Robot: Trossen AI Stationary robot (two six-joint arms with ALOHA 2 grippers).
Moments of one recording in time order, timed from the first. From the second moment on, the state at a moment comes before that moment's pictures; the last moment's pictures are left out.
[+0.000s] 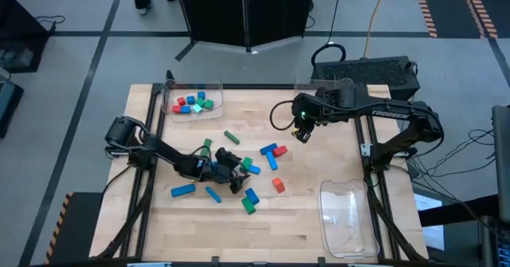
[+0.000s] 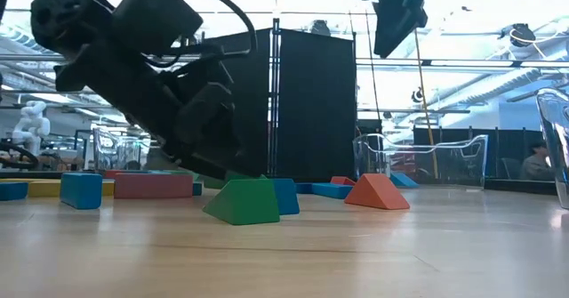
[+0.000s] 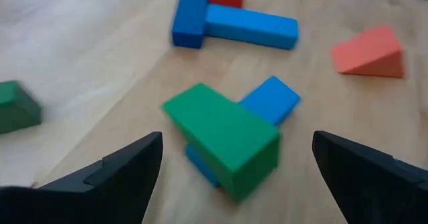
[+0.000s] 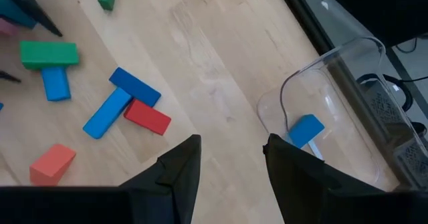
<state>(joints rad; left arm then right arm) -0.26 1.77 0.61 0.47 -0.47 -0.57 -0.13 1.48 1.53 -1.23 0.32 0.38</state>
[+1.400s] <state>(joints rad) -0.24 1.66 0.62 0.40 -0.48 -0.49 0.06 1.45 0.96 -0.58 0.49 0.38</state>
